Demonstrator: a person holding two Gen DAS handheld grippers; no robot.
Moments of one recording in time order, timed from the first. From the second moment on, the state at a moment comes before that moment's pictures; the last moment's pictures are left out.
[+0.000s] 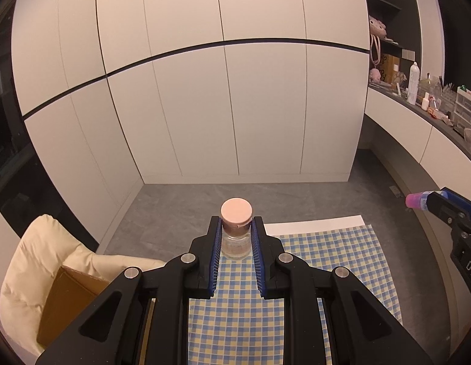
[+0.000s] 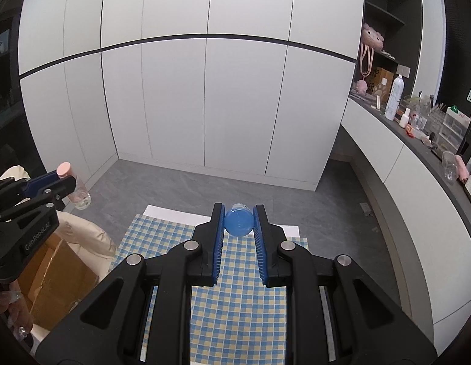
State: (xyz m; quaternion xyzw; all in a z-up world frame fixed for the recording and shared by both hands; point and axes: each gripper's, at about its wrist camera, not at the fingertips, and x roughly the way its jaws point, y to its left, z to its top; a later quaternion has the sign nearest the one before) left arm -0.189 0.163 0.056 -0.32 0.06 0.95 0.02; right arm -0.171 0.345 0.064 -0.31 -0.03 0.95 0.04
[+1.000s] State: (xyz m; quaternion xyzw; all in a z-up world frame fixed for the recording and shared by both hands) left arm -0.066 0.126 0.036 -0.32 0.03 0.95 0.02; right arm -0.036 0.327 0.056 -0.30 -0.01 0.95 0.03
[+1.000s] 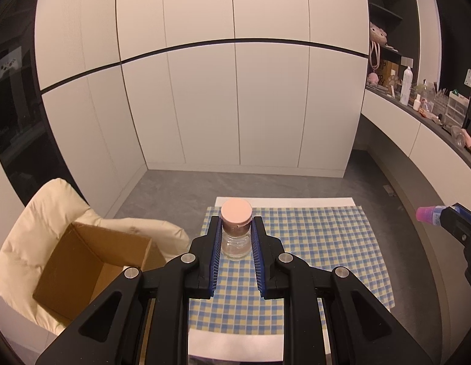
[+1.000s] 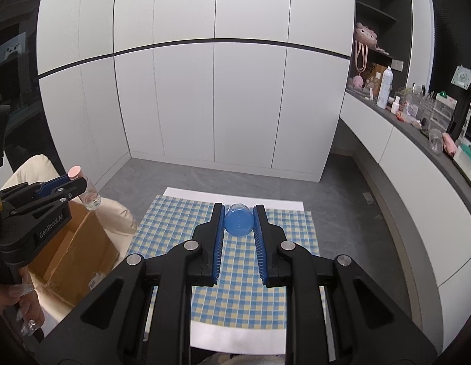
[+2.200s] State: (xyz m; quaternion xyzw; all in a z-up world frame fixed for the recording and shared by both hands) left arm 0.076 0.076 -0.044 -0.38 0.00 0.93 0.01; right arm 0.116 0.313 -0.042 -0.39 0.01 0.92 0.01
